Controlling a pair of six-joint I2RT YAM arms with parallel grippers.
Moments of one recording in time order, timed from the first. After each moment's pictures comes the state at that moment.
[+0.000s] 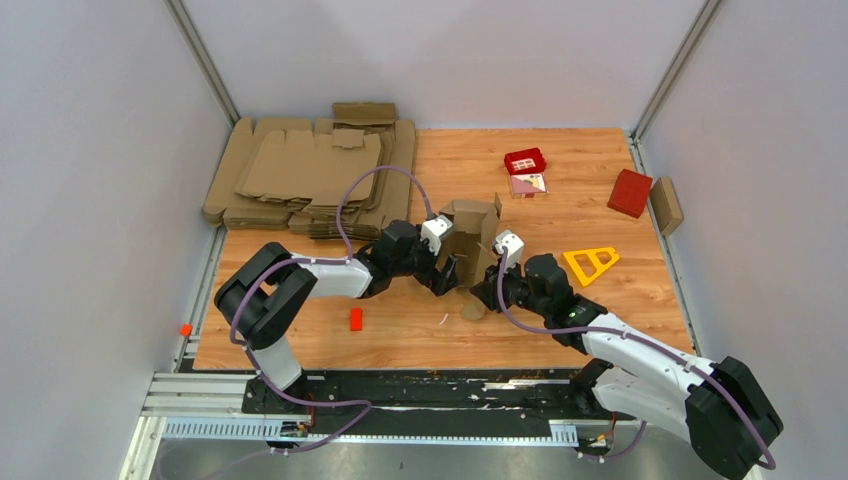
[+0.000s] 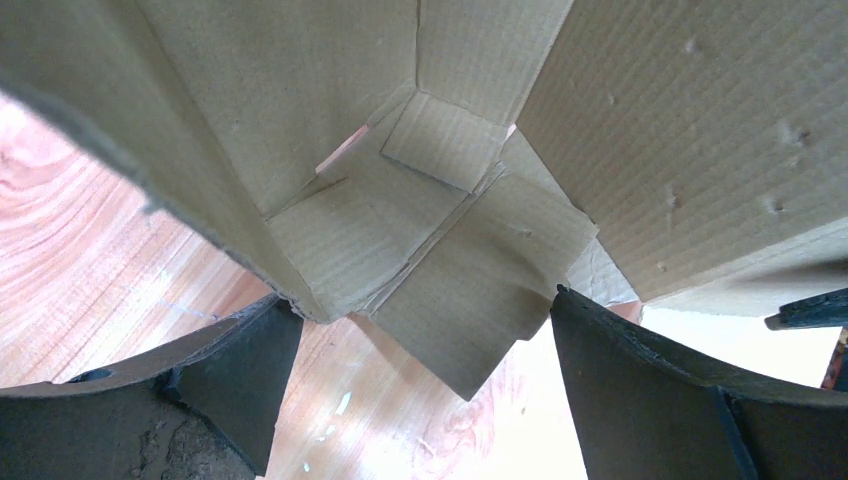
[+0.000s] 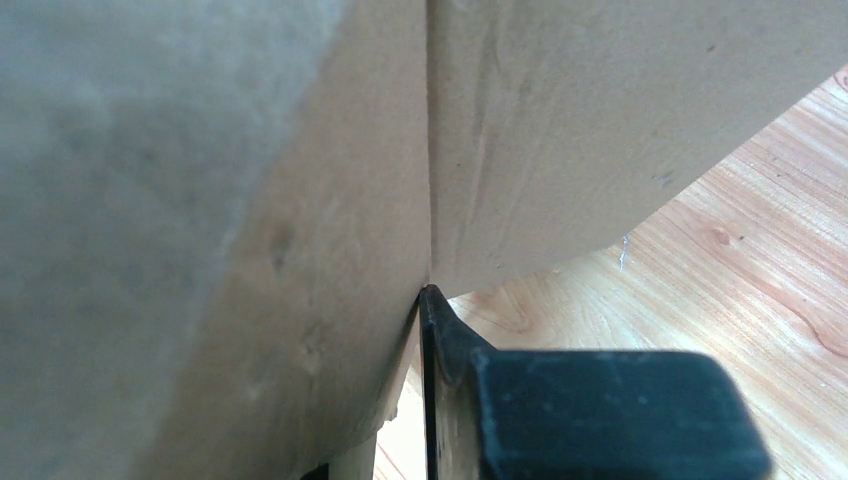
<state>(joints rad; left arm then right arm) -0.74 1.71 0.77 0.41 0.32 -0.11 0.68 0.97 0.38 0.16 -0.21 0.18</state>
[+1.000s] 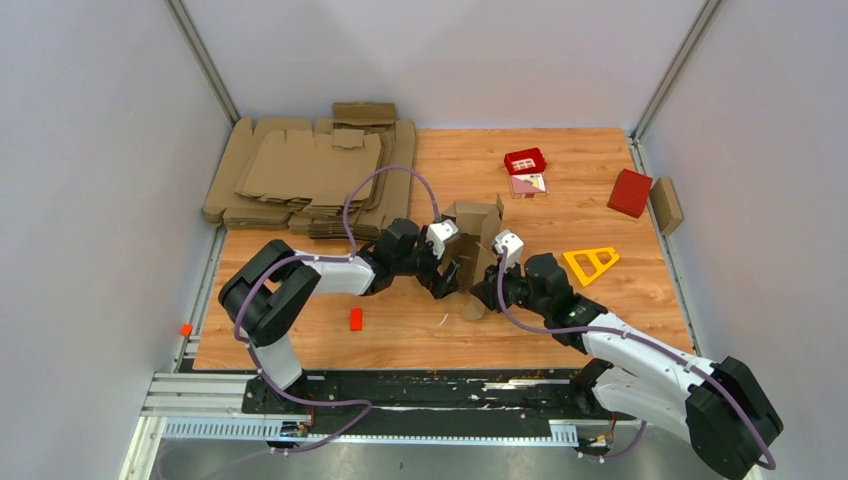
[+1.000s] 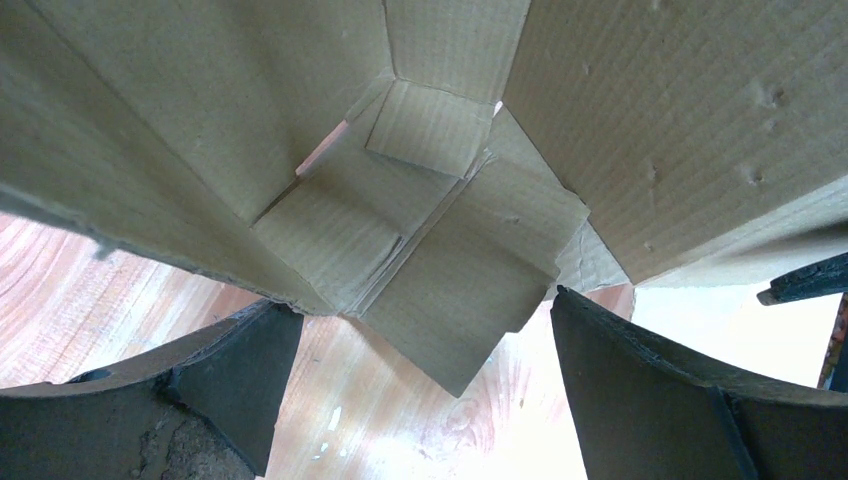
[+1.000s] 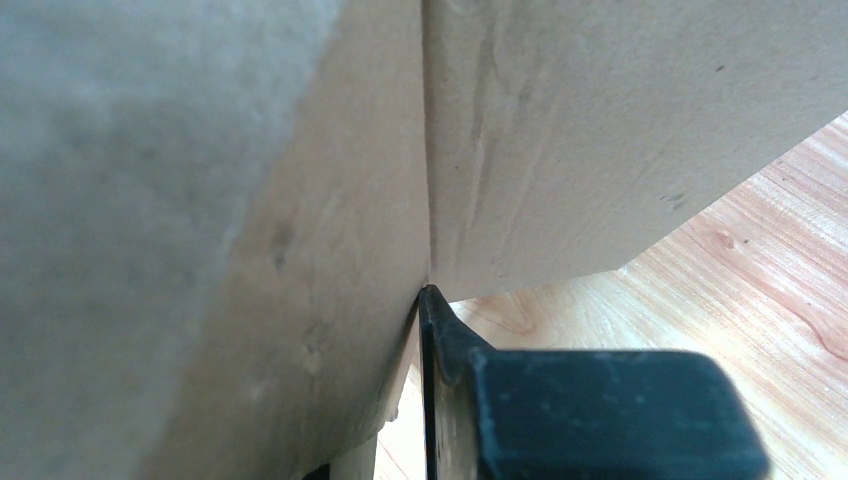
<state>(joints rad) -0.74 1.74 0.79 0.38 0.41 -0.01 0.68 0.97 0.38 0.15 -0.22 0.18</state>
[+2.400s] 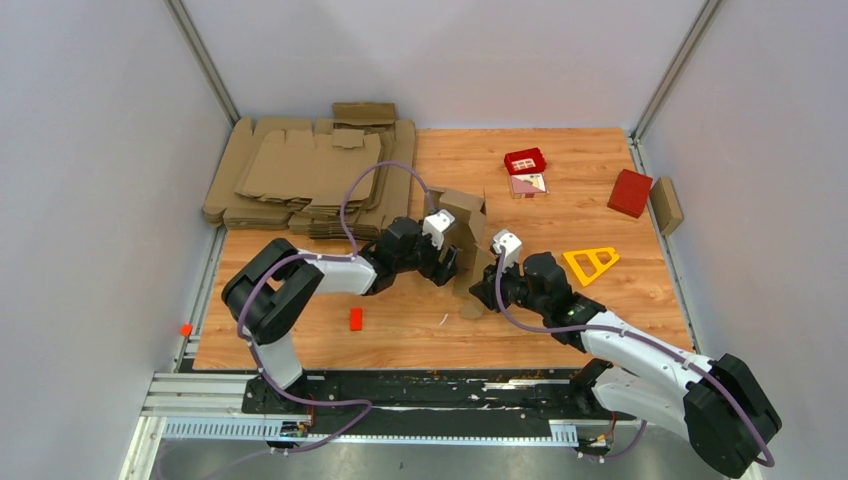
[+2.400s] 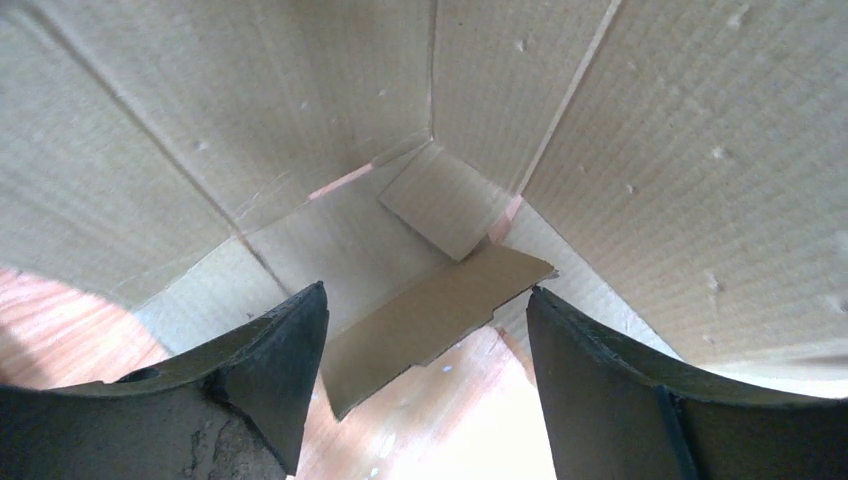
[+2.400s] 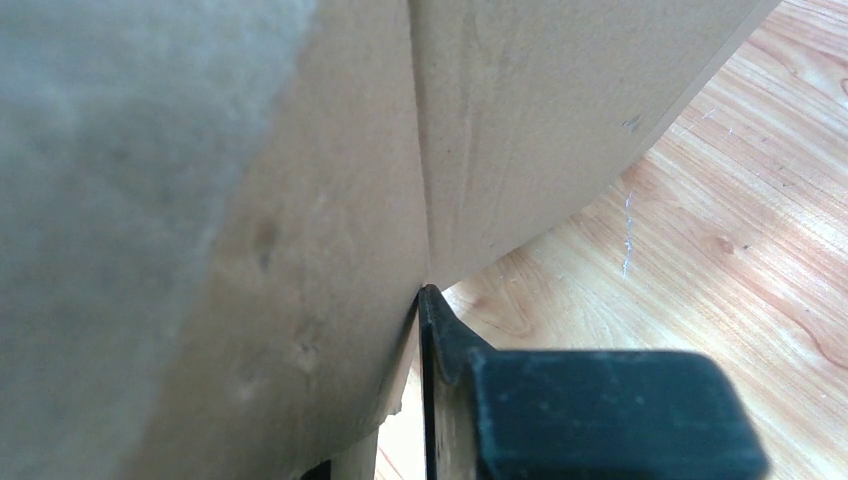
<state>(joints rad) -0.75 1.78 0.81 0.47 0.25 -0.08 0.68 0.99 0.39 0.15 -0.23 0.16</state>
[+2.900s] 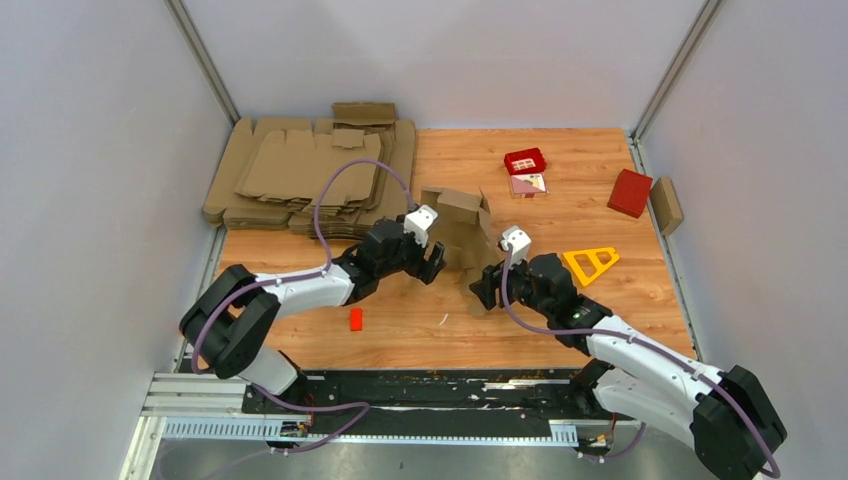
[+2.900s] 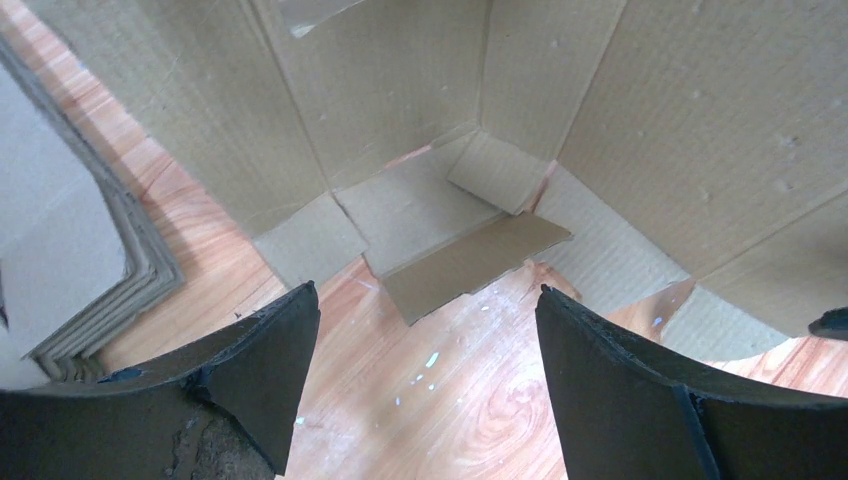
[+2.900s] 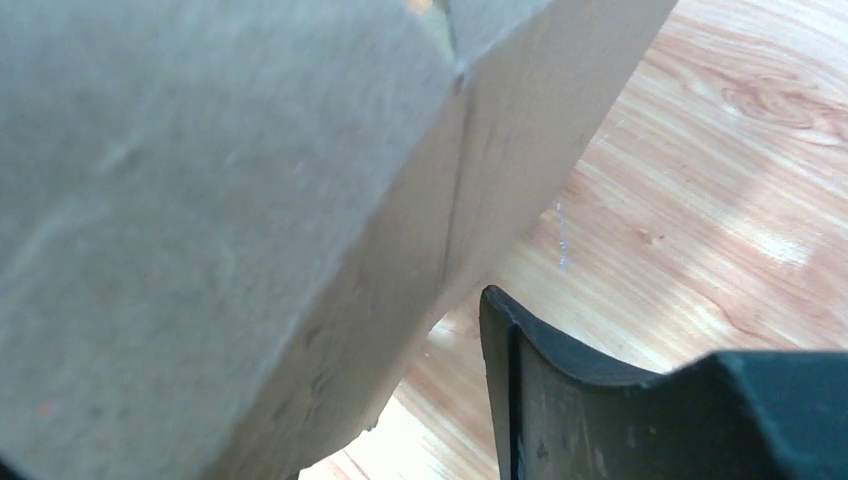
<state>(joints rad) -0.75 1.52 0.72 0.35 0.10 -0.07 0.68 0.93 0.39 0.13 -0.12 0.17</state>
